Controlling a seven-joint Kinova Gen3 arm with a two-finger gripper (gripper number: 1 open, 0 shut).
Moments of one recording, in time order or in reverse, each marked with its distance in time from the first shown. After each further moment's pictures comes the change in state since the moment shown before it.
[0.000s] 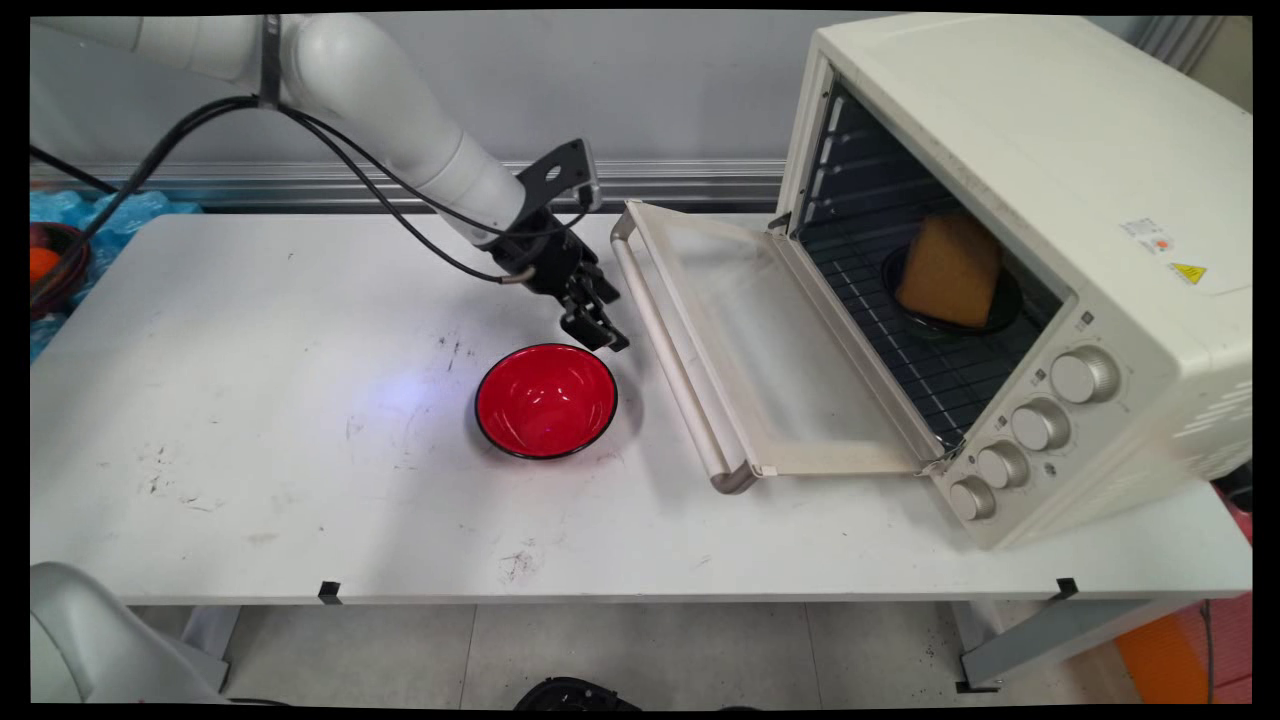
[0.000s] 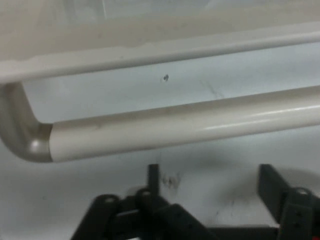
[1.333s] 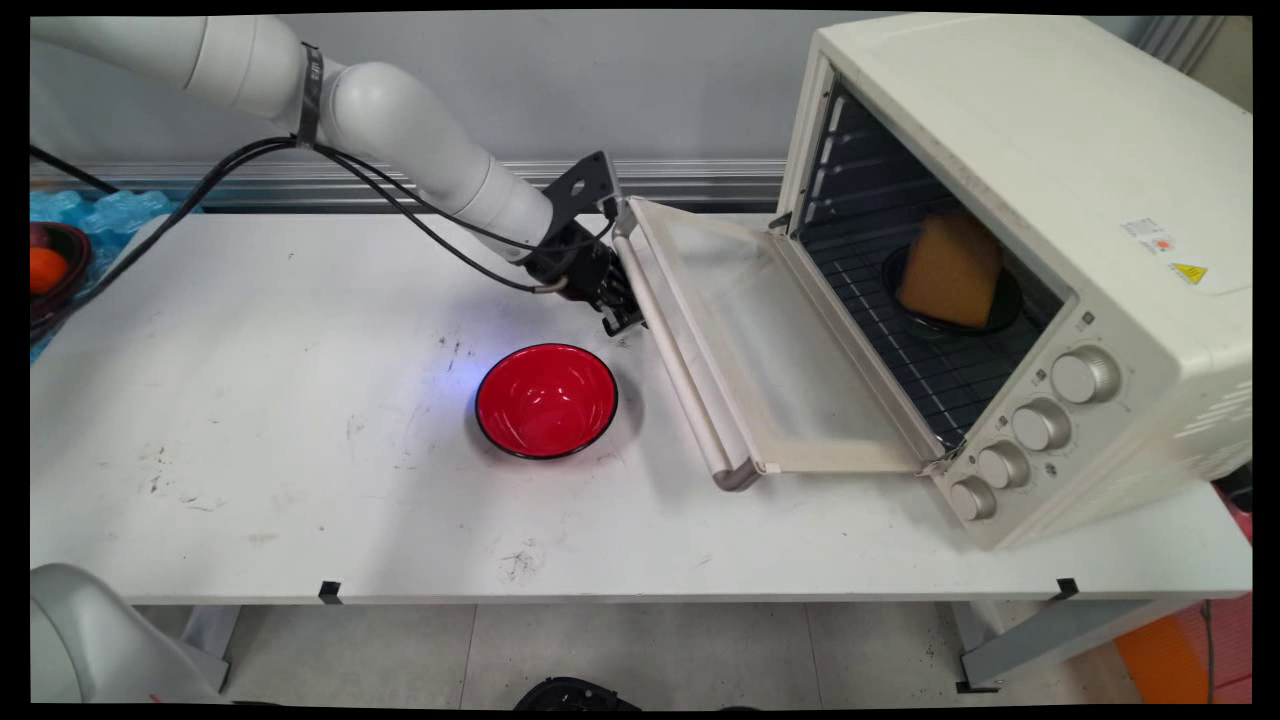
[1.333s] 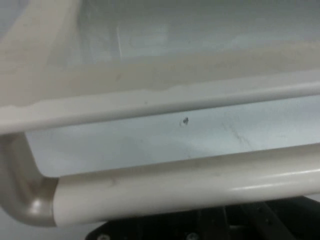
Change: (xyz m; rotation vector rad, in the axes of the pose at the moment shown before) arm 0.002 -0.004 0.035 0.036 0.101 0.000
